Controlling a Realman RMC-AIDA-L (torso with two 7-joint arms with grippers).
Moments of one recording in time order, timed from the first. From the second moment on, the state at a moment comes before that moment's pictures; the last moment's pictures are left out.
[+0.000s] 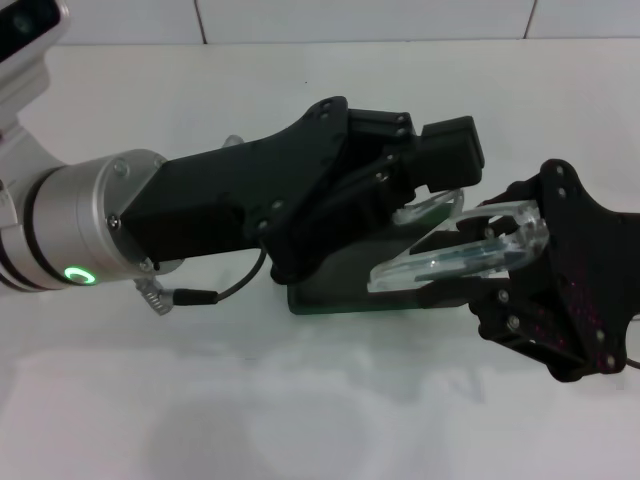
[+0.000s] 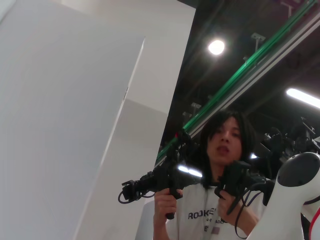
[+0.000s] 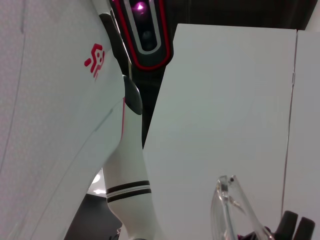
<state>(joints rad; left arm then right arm) -0.51 -2.09 1.49 0.66 0.90 1.91 -1.44 0.50 2.02 -1.50 -0.63 -0.98 -1.98 0.83</state>
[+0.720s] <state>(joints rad) -0.50 -2.09 1.49 0.66 0.90 1.92 -1.43 0.50 2.02 -1.50 -0.63 -0.98 -1.98 0.83</state>
